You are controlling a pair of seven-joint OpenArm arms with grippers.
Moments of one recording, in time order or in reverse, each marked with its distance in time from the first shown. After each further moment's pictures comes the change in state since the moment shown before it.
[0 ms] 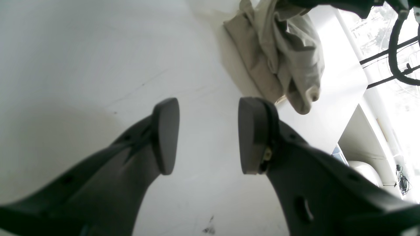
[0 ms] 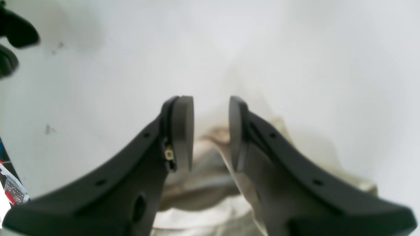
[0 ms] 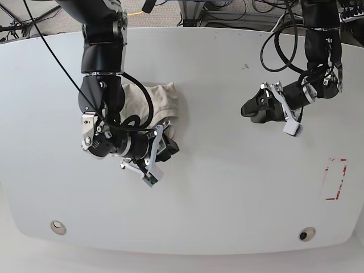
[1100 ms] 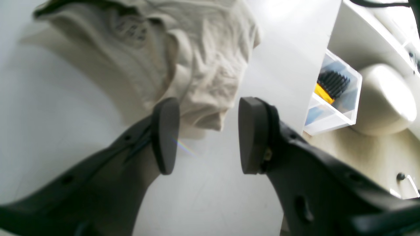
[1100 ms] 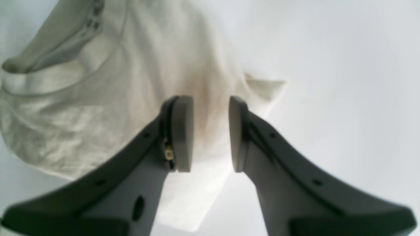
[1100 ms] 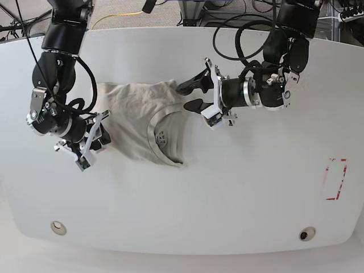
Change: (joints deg) left arm -6.1 5.0 26.3 13.0 16.3 0.0 -0.6; right arm -9.5 15.4 13.6 9.1 -0.4 0.1 -0.2
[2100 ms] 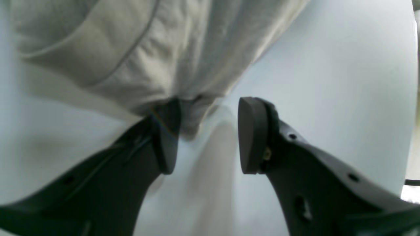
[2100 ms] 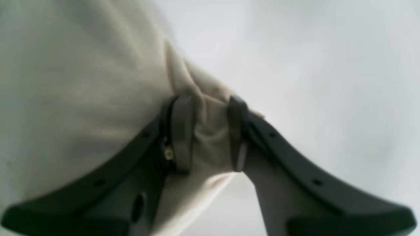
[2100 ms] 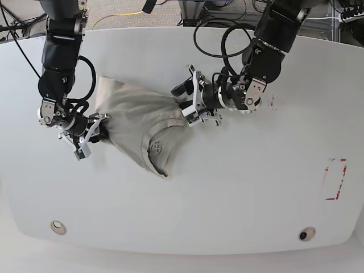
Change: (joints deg) left arm -8.2 6.3 8.4 -24.8 27.6 -0.7 -16.5; right arm 1.9 2.8 -3.6 -32.5 -15.6 0.0 32.2
